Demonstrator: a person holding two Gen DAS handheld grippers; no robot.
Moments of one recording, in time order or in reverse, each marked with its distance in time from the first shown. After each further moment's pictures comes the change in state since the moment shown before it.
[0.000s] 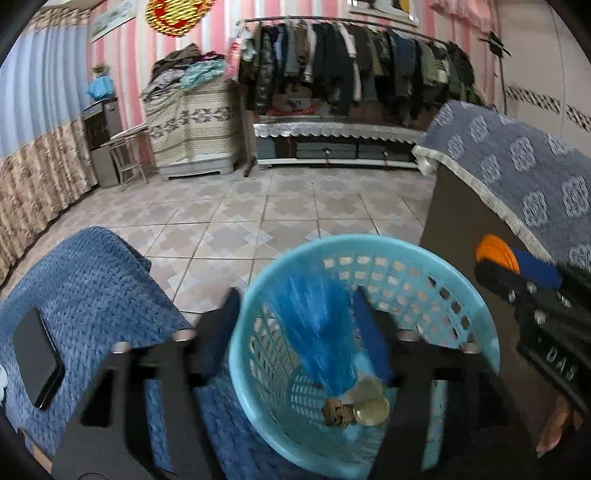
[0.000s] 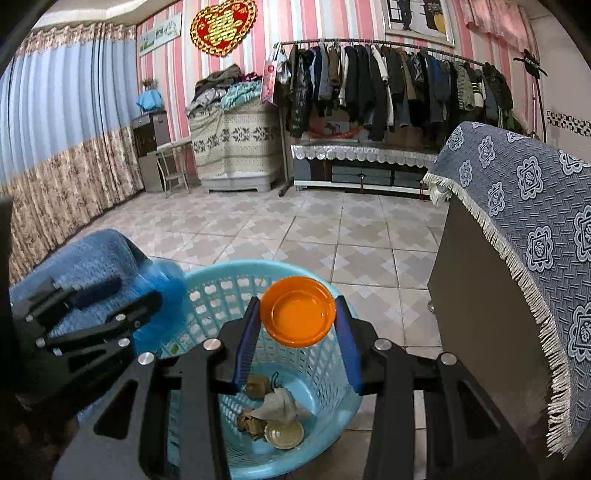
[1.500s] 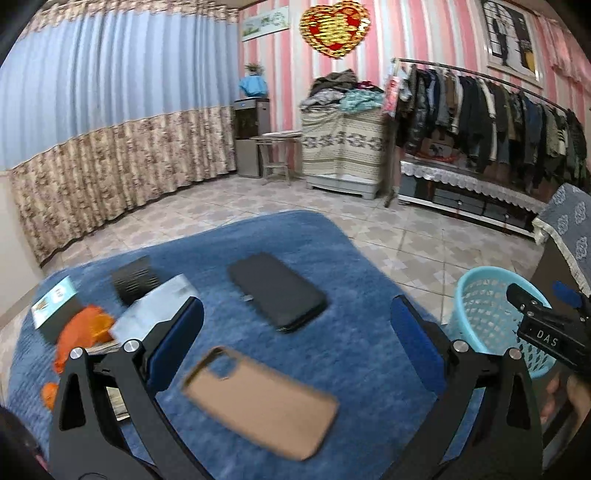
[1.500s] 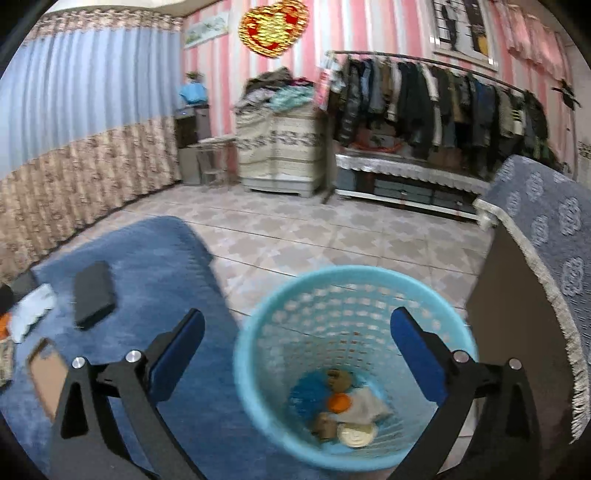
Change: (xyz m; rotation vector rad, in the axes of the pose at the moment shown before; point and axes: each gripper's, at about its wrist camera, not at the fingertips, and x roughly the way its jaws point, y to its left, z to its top) left arm -0.198 0.161 -0.065 -0.287 -0.102 0.464; right arm -0.046 0.140 -0.011 -0.118 -0.043 0.171
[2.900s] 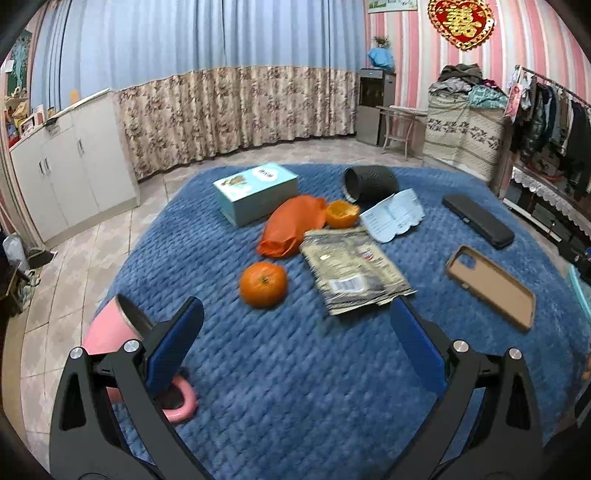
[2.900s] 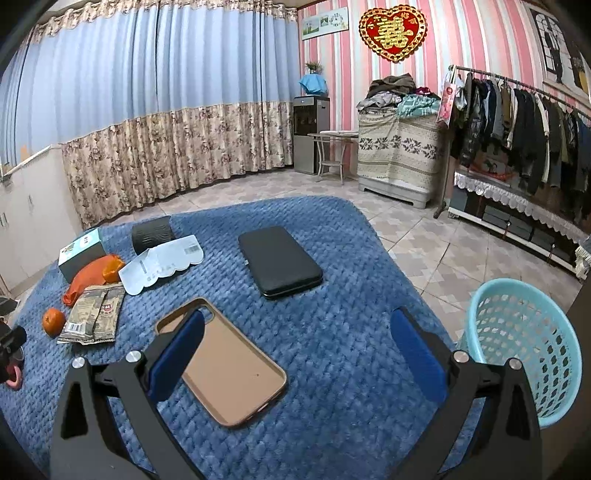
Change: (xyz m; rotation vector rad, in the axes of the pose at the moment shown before) left arm -0.084 0.220 -0.111 -0.239 0.150 0.357; right arm -0.030 0.152 -0.037 -0.188 0.031 0.325
